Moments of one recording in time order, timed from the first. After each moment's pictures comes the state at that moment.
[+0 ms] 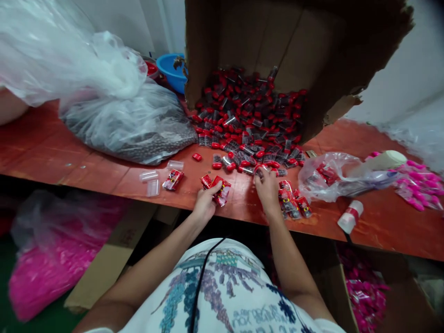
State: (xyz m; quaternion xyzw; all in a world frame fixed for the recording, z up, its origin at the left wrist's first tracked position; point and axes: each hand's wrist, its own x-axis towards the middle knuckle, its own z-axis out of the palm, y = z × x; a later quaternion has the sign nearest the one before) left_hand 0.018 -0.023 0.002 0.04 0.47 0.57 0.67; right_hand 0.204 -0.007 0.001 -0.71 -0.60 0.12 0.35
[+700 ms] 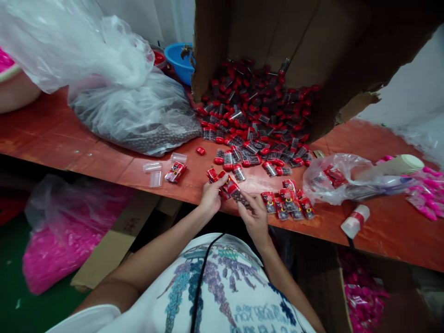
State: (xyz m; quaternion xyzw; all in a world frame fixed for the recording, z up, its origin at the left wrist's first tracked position) left_hand 0.035 -0.024 0.004 0.05 0.44 0.60 0.66; right_hand 0.160 -0.098 -0.001 -0.53 -0.60 0.33 0.49
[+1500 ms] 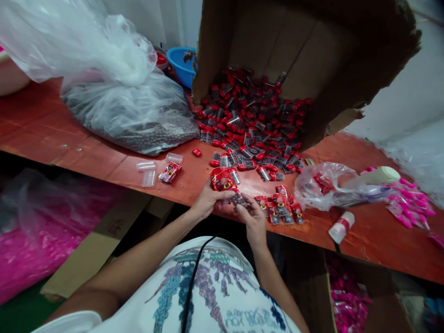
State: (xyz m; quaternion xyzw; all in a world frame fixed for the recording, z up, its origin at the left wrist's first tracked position) left_hand 0.021 -0.040 0.016 0.29 0.39 0.52 0.70; right_hand 0.165 -0.099 -0.005 -0.51 -0.42 0.51 0.56
